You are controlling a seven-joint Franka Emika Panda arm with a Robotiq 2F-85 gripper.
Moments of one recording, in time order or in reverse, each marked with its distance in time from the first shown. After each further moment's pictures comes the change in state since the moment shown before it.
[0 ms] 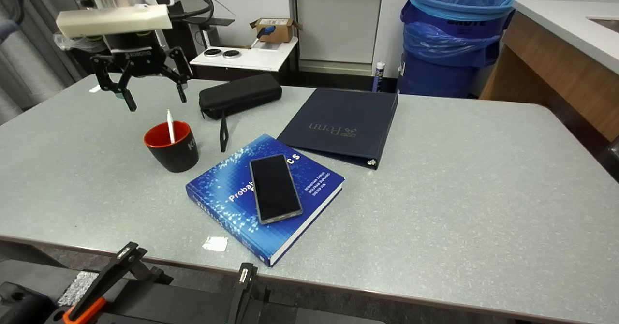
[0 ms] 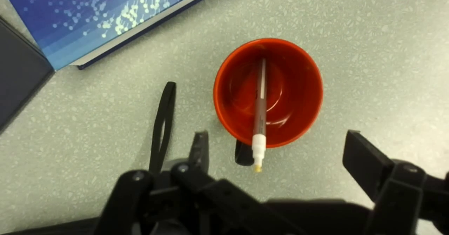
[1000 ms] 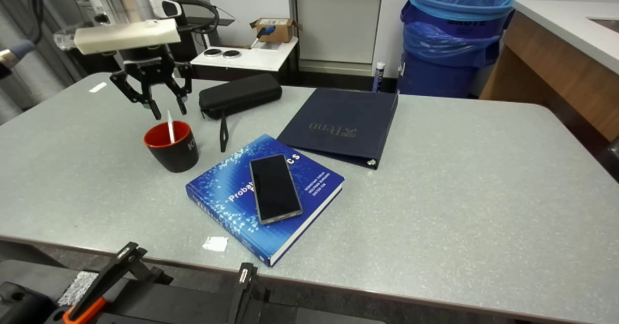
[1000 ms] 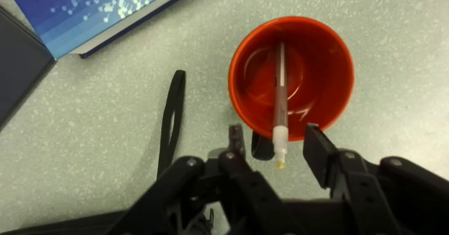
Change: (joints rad) arm 0.000 0.056 -0.011 0.009 -0.047 0.087 0.045
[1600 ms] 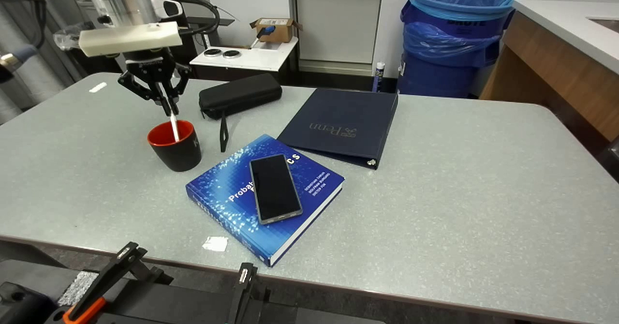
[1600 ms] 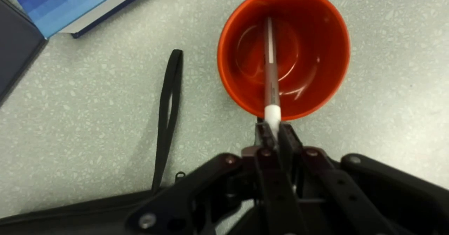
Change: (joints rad) arm -0.001 0.018 0.001 0.009 0.016 0.054 -0.001
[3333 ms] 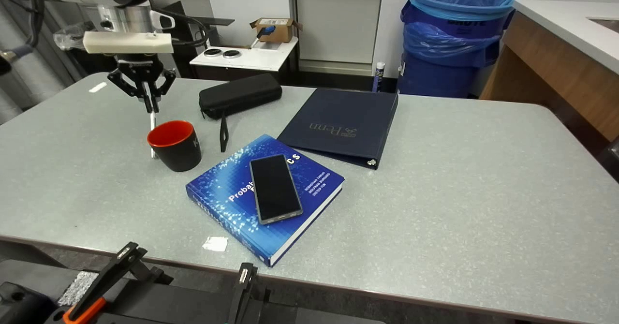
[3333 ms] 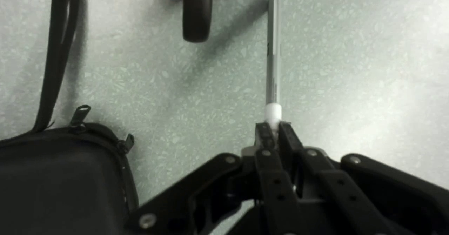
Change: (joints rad) arm 0.056 0.267 0.030 0.361 0.137 -0.149 -0.078
